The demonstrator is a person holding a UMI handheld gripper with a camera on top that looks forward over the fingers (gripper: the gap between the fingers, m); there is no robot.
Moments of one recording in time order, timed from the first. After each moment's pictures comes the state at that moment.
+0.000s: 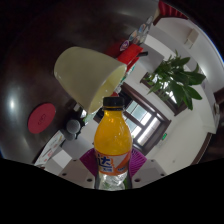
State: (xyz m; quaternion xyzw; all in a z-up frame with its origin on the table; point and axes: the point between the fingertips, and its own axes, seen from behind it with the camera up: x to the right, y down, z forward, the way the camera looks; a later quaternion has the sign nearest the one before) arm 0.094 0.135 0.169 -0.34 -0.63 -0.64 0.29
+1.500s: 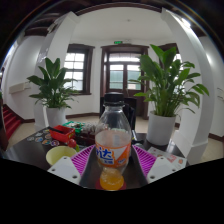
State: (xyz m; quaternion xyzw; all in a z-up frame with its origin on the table) arm 0.118 0.123 0.119 -0.77 -0.08 0.05 0.63
